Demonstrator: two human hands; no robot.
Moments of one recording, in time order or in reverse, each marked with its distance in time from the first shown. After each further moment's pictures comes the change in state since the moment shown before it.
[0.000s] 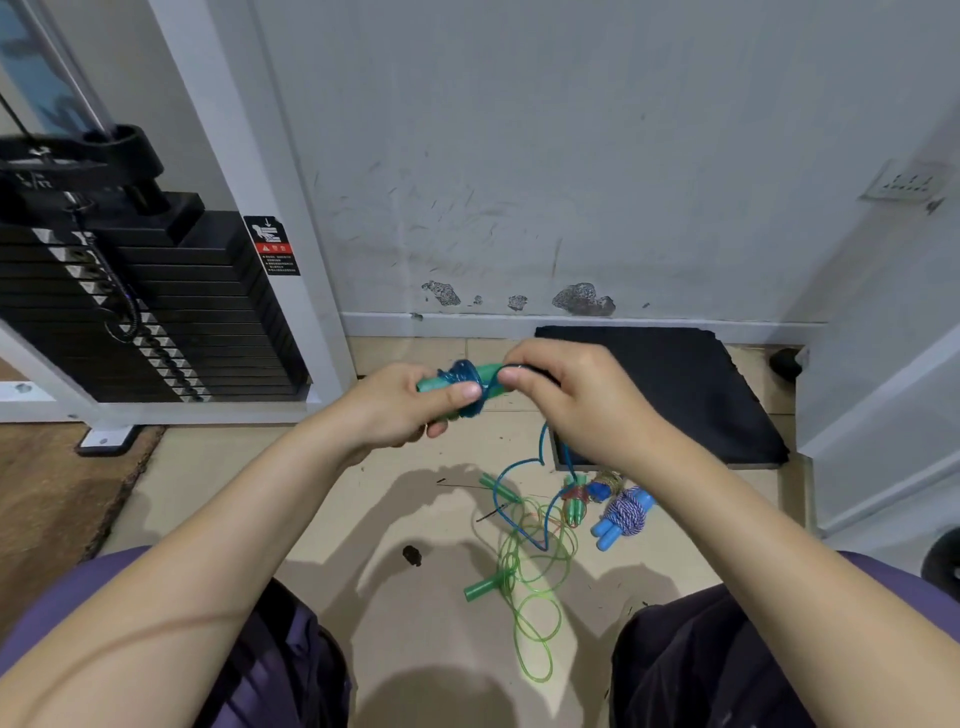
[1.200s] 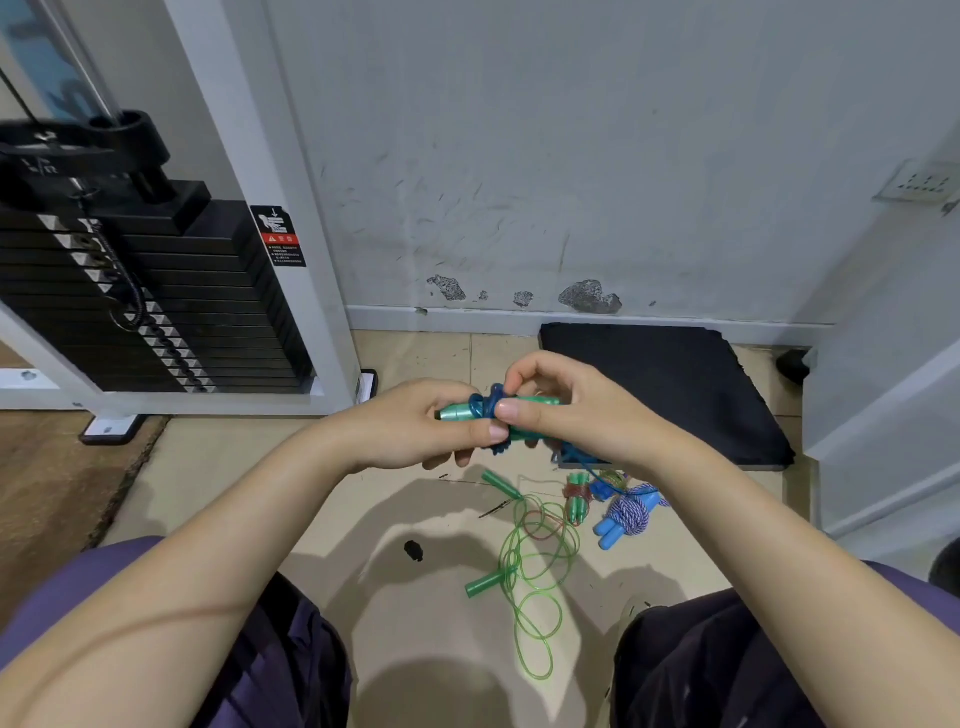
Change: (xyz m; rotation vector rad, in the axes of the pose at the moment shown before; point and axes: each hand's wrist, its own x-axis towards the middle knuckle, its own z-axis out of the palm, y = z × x) left_hand -0.010 -0.003 0.001 0.059 -0.271 0.166; right_hand -0.005 0.009 0.003 0.534 -0.266 0.321
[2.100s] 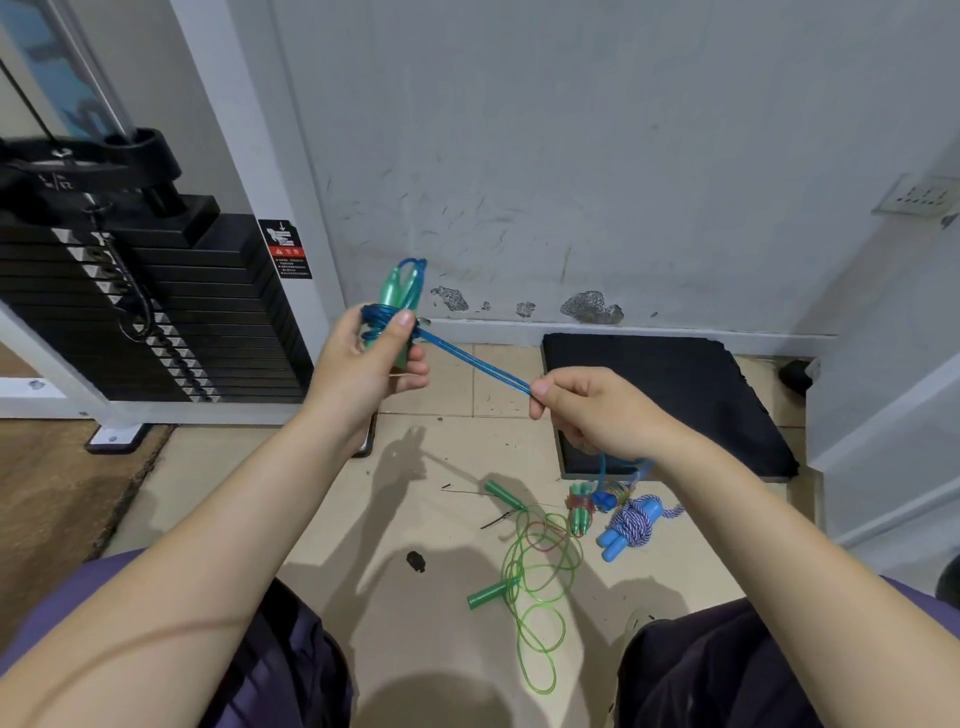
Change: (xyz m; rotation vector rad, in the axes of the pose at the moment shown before) left_hand 0.013 -0.012 -0.023 -0.660 0.778 0.065; right_hand 0.011 0.009 -0.016 -0.078 0.065 0.172
